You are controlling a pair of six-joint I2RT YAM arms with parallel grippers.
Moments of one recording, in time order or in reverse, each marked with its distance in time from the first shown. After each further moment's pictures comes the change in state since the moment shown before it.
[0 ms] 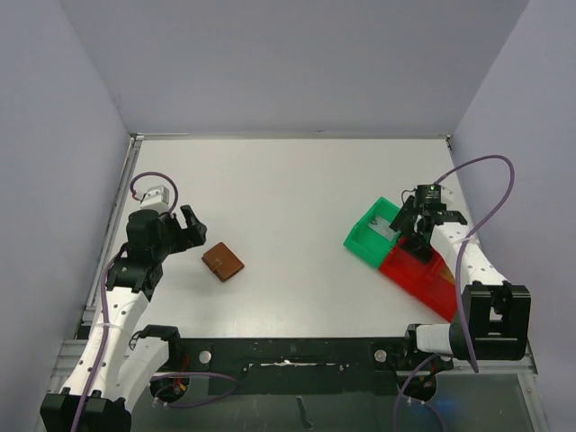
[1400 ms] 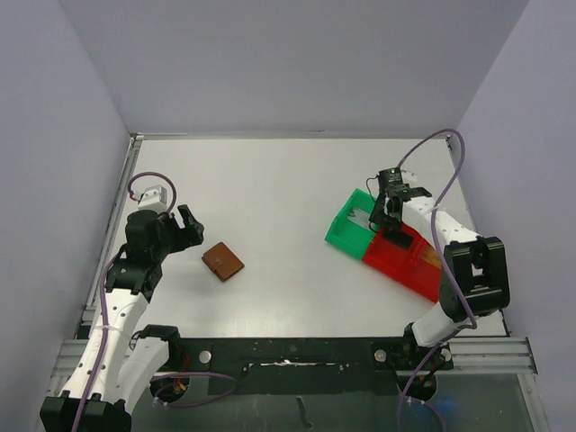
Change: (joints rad) left arm 0.000 -0.015 0.000 0.000 -0.035 0.000; right arm 0.198 0.275 0.187 -0.002 0.092 -0.005
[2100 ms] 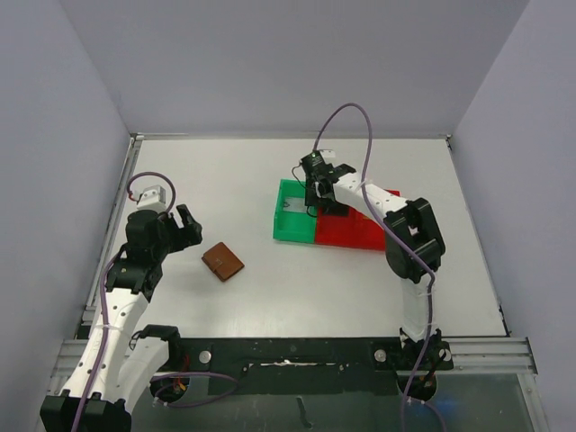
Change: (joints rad) left arm 0.000 0.006 0.000 -0.001 -0.029 0.000; right arm 0.356 0.456 0.533 -0.035 0.031 -0.043
